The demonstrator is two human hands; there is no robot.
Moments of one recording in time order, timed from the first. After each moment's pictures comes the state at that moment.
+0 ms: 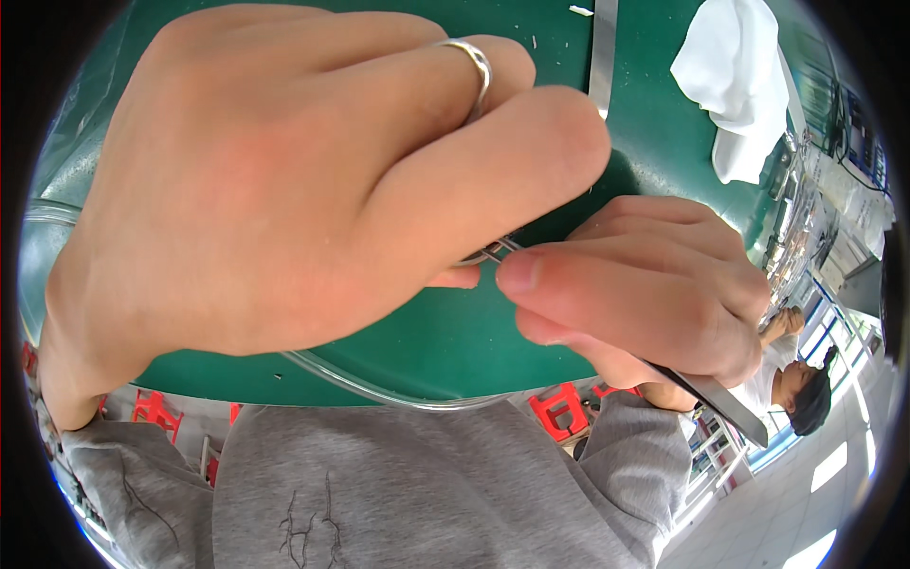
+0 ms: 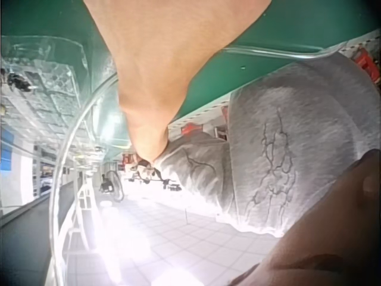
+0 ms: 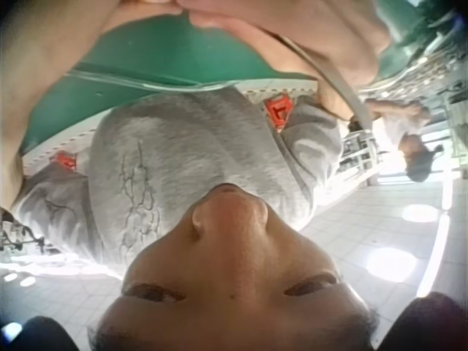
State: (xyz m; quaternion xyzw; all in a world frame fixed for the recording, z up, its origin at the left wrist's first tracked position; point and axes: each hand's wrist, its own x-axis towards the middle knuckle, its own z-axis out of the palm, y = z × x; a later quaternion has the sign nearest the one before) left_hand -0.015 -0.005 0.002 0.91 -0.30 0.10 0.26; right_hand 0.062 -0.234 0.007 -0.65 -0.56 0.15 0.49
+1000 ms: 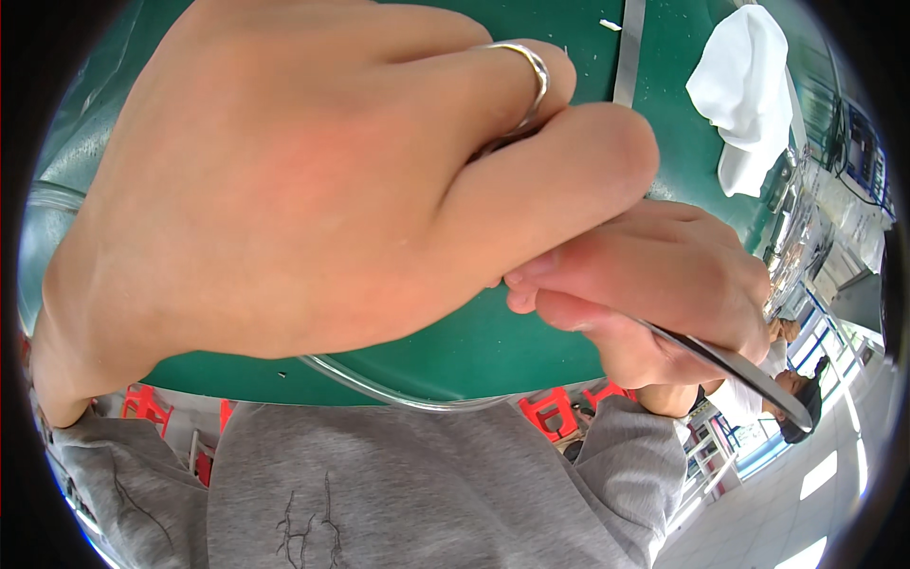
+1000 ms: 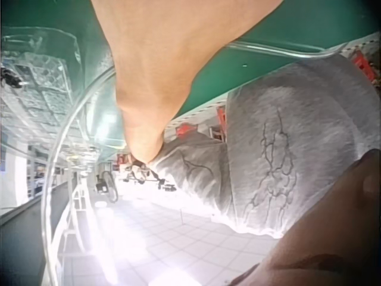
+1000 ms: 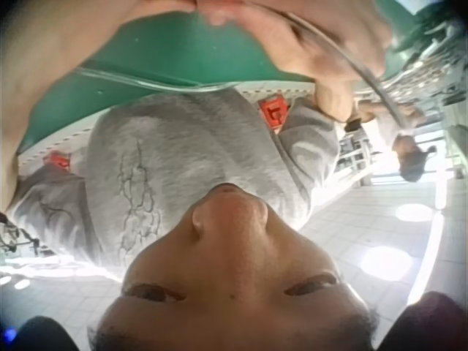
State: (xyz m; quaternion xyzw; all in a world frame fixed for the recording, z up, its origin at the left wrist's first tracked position) left_hand -0.013 -0.007 -0.008 0.91 -0.31 0.14 0.25; right_hand 0.058 -0.232 0.011 -0.67 -0.49 0.21 0.51
